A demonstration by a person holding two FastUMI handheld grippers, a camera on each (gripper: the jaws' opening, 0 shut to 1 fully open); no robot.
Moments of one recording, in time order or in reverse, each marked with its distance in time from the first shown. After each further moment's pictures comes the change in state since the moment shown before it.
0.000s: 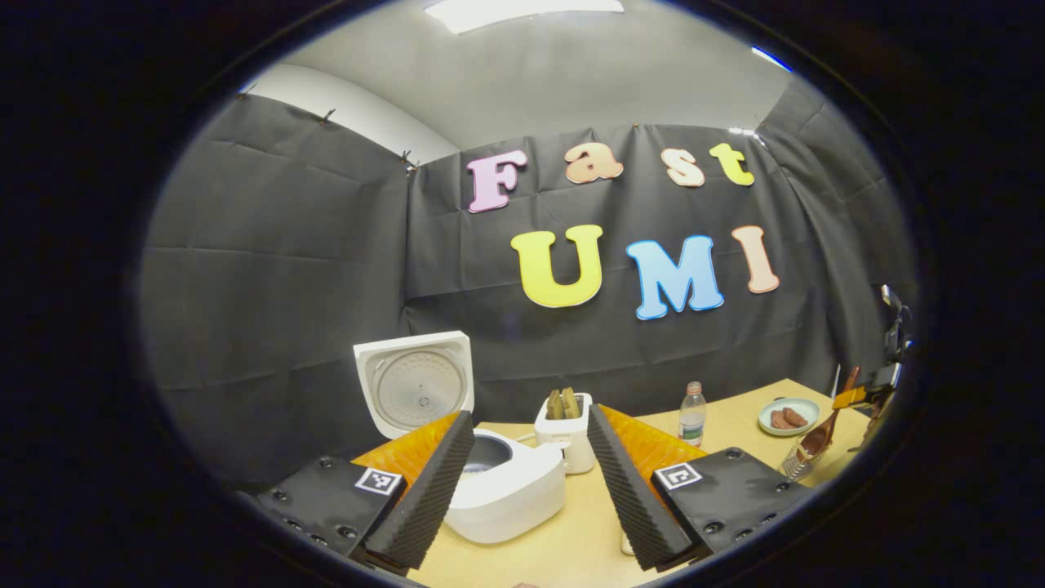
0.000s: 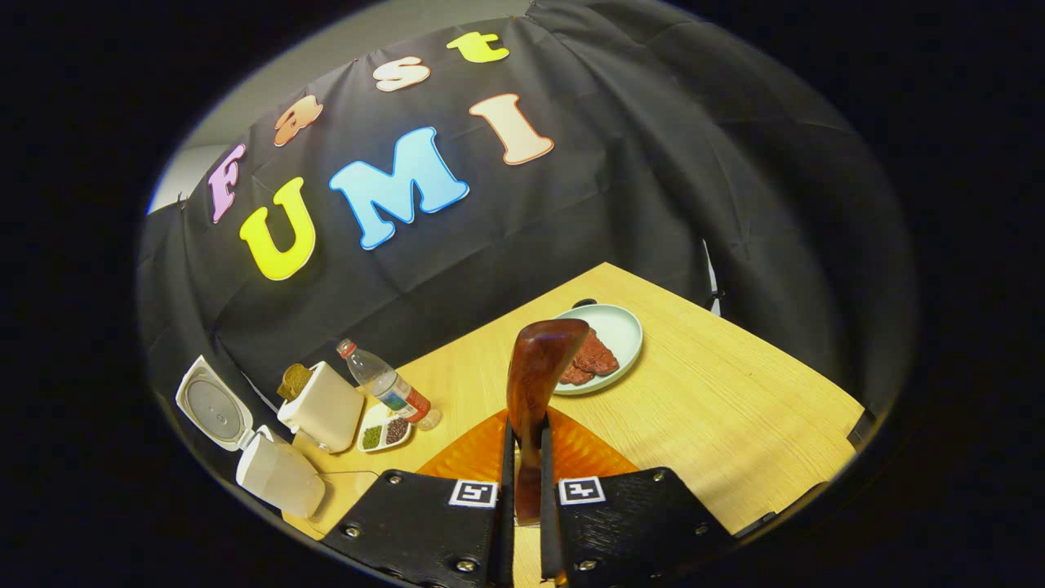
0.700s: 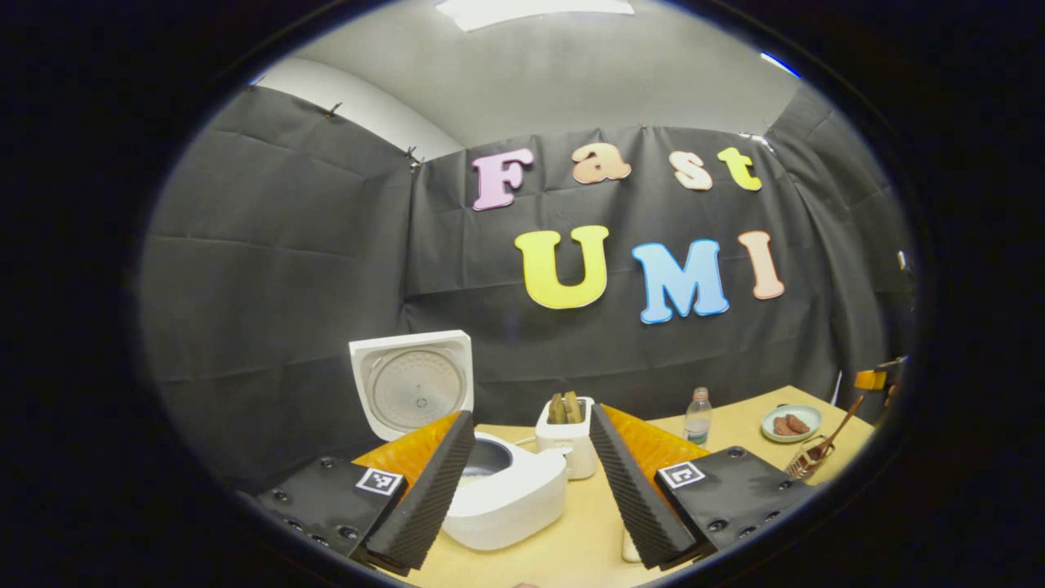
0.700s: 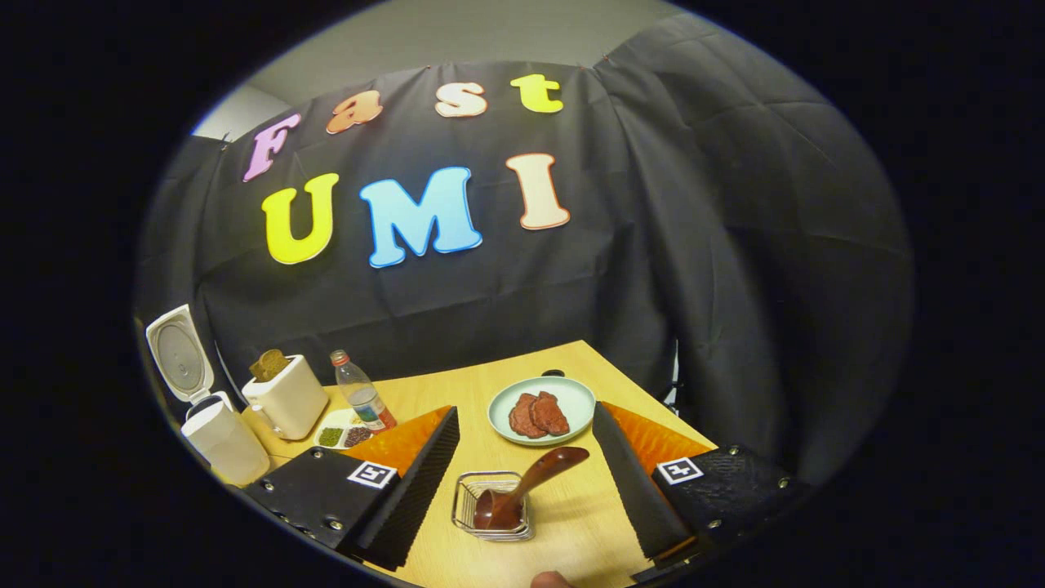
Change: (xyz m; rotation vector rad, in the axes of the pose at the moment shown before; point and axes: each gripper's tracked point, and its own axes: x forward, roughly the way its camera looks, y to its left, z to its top) left arm 0.030 0.021 -0.001 -0.028 -0.012 0.016; right arm -0.072 0.017 0.071 -0.273 -0.229 -0.055
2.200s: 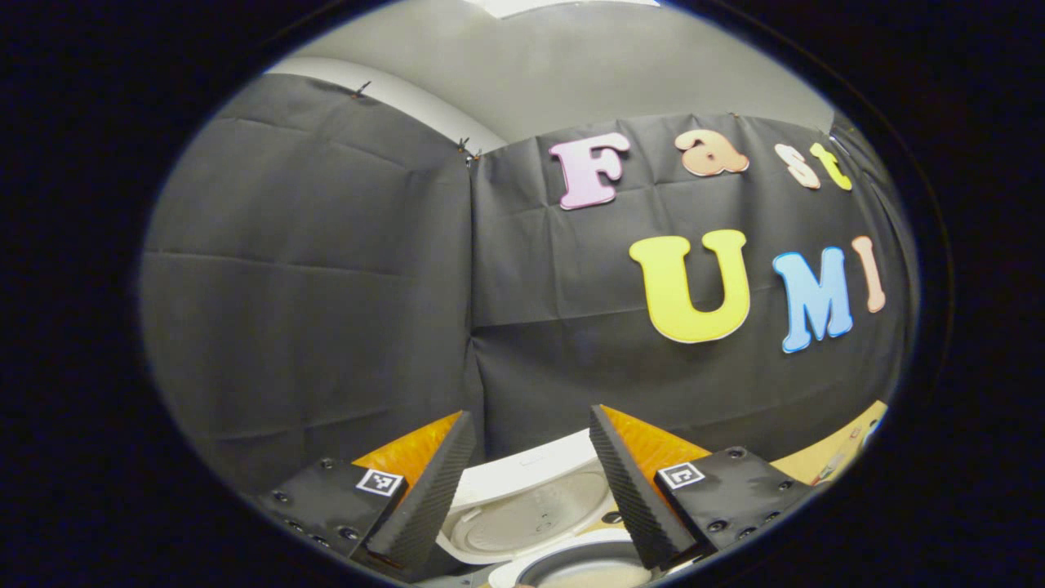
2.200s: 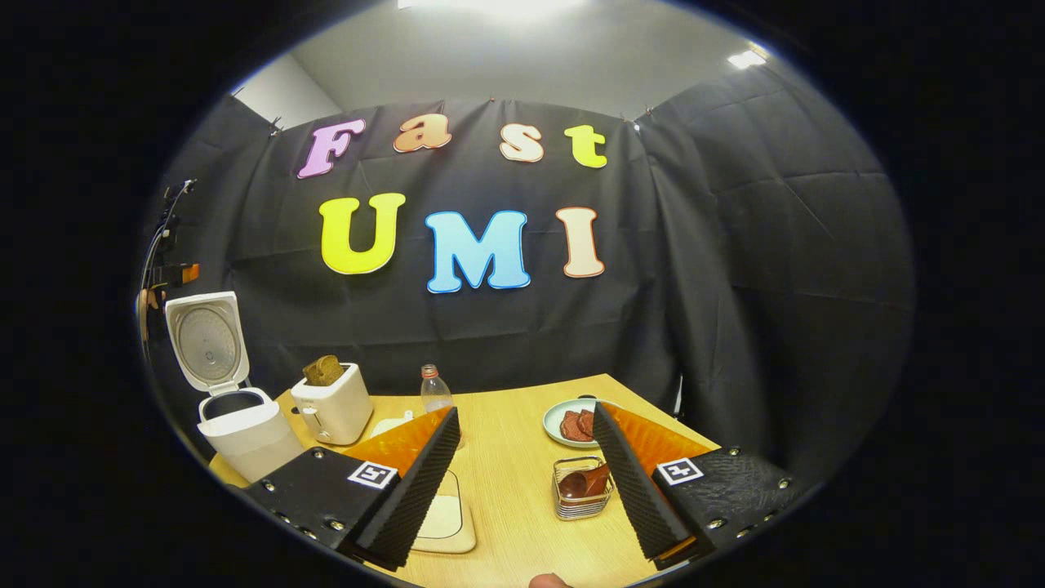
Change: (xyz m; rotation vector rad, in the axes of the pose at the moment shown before) left arm 0.297 0.237 0.054 0.008 -0.019 0.207; right arm -0.096 0.123 -0.005 -0.108 -0.131 -0.054
